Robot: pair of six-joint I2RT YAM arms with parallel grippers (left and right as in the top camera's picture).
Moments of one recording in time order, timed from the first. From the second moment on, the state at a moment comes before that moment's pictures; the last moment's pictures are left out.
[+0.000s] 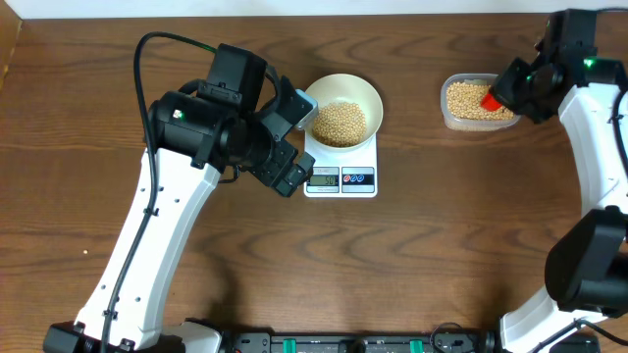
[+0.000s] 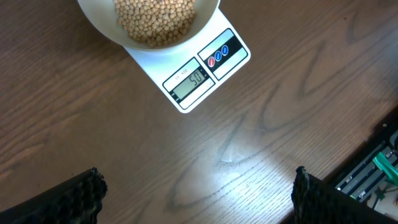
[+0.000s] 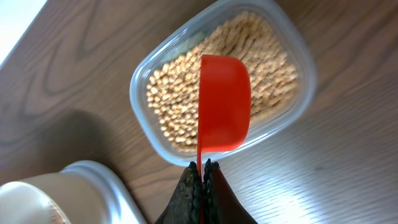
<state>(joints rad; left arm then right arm) -0.34 1.51 1.65 -1.35 0.28 0.35 -0.11 1.83 1.60 -0.88 -0.18 0.58</state>
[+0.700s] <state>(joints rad) -0.34 1.51 1.65 -1.35 0.28 0.35 -0.15 1.83 1.49 -0.80 -0.28 0.74</state>
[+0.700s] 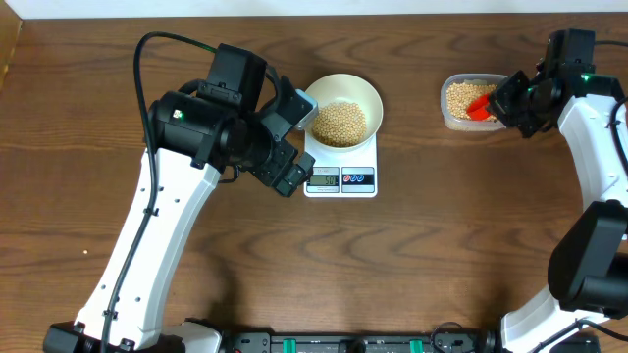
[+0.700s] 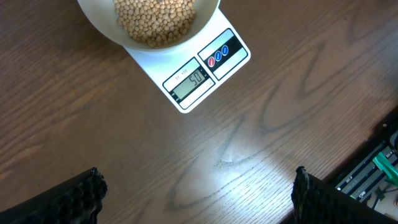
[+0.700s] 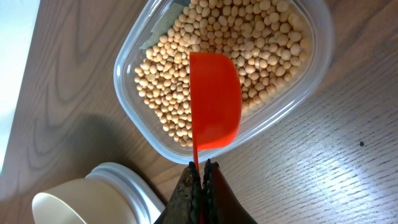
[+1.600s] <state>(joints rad) -0.34 1.51 1.65 -1.35 0.28 0.35 -0.17 1.83 1.48 -0.90 -0.29 0.72</state>
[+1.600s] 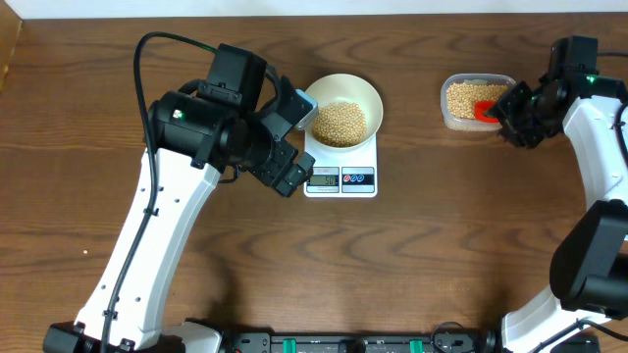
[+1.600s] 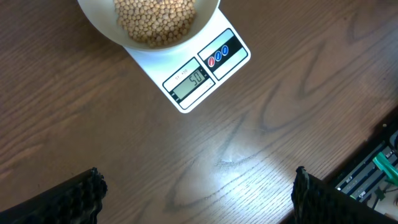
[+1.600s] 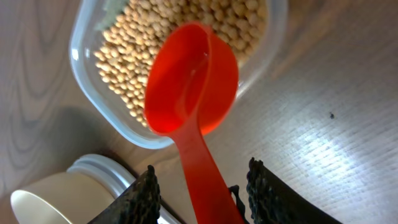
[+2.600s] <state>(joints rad) -0.34 1.51 1.65 -1.35 0.28 0.35 -0.21 1.83 1.48 -0.76 -0.30 0.61</state>
